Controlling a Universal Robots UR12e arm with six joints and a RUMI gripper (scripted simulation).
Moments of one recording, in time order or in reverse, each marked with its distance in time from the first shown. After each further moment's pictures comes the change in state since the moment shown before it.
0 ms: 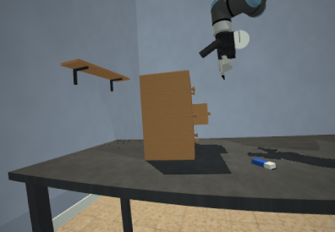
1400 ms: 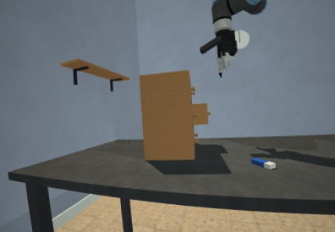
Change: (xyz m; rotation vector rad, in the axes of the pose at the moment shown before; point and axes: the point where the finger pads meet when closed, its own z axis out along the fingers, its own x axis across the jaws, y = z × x) arm 0.009 0.003 -0.016 0.003 0.002 -0.233
